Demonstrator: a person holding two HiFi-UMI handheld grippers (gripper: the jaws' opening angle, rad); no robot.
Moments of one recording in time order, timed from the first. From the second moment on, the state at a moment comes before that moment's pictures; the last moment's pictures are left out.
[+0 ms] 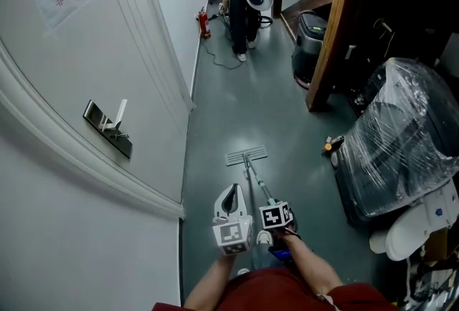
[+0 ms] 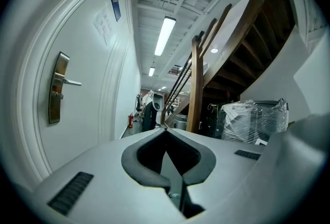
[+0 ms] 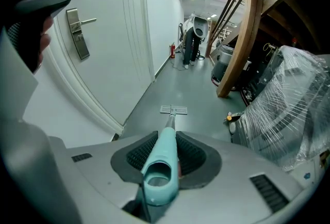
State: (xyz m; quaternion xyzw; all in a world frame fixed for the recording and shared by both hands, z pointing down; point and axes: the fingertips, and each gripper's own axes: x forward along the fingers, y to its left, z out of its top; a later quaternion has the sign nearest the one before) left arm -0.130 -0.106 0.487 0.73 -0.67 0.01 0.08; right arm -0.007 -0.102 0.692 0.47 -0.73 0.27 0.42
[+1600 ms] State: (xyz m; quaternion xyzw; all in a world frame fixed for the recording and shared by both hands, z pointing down) left arm -0.178 -0.378 0.493 0.71 -0.70 0.01 0.08; right arm -0.061 -0.383 0.698 0.44 -0.75 0.25 0.43
